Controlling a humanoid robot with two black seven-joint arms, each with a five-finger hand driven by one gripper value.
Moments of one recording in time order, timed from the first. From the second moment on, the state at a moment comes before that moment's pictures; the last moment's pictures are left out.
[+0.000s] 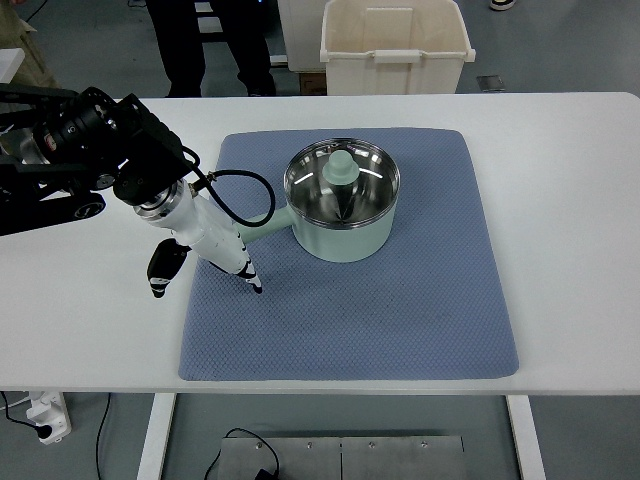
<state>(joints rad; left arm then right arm) -1.69 0.56 0.38 -1.44 1.65 -0.61 -0.37 -0.02 0.00 0.39 0.13 -0.47 -0.03 -0.11</state>
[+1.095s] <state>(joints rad) -1.68 0.54 0.40 -1.37 1.67 -0.61 -0.35 -0.02 0.00 0.39 0.13 -0.47 -0.03 -0.11</state>
